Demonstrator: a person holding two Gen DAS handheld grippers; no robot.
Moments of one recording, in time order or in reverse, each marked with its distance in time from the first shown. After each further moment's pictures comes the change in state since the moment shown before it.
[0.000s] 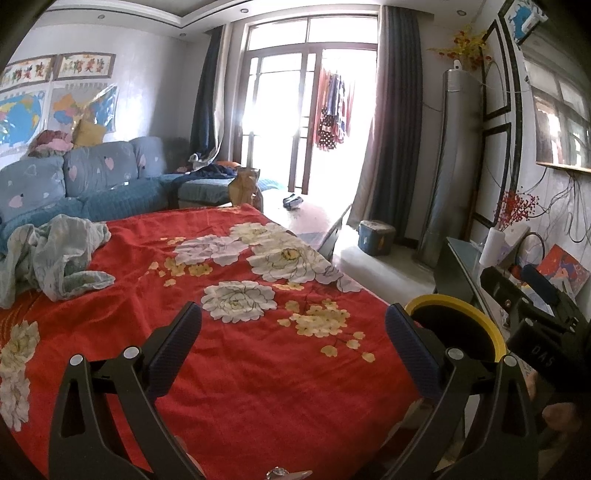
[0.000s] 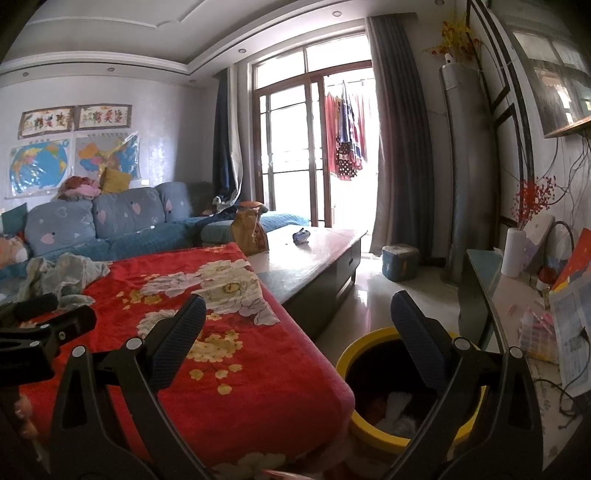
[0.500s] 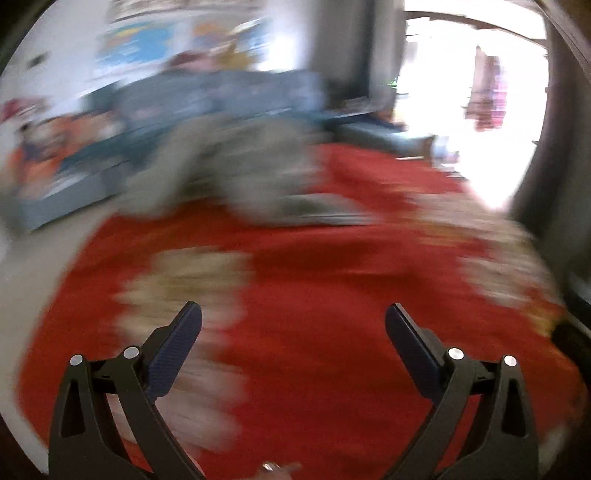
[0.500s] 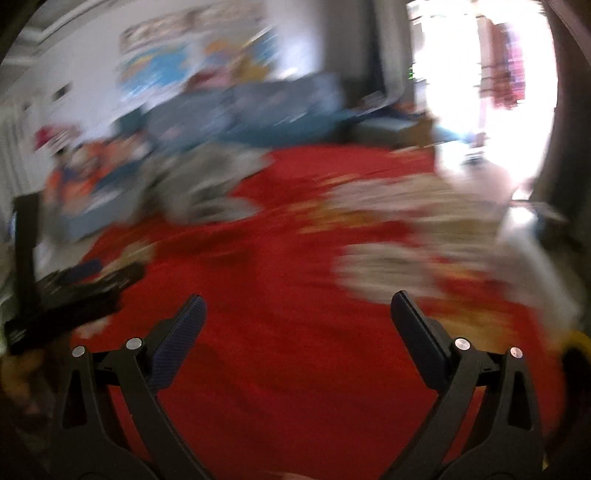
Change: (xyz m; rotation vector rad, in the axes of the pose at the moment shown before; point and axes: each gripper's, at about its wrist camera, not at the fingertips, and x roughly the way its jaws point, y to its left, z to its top) left arm -0.006 0.271 -0.037 -0.329 0.257 0.610; right arm 0.108 0.266 -0.021 -0.222 0.493 0.614
